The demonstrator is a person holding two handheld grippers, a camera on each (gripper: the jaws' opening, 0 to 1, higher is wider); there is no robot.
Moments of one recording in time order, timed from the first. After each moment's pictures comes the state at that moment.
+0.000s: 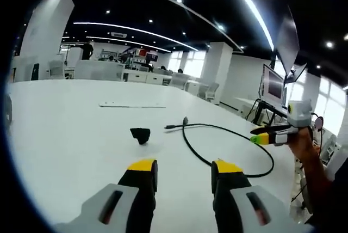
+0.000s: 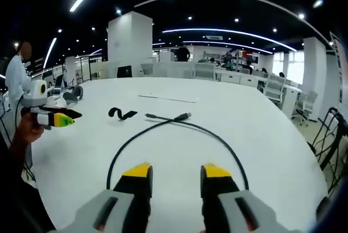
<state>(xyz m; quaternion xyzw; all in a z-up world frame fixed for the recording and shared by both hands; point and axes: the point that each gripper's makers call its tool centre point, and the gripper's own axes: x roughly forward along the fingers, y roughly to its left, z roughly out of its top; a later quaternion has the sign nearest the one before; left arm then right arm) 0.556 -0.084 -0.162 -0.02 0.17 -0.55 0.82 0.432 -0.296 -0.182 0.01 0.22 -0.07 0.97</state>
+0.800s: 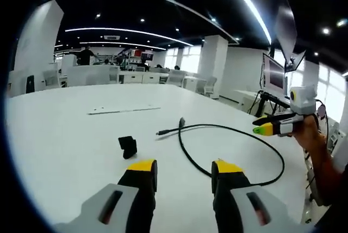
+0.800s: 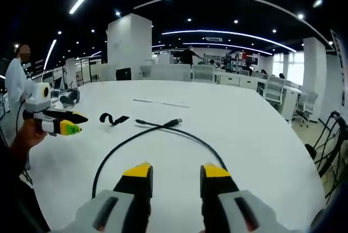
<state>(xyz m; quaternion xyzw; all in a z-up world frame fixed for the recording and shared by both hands) 0.562 -0.126 -0.168 0.02 0.17 -0.55 0.82 0.444 -0.324 -0.176 0.01 0.21 -0.07 0.97</state>
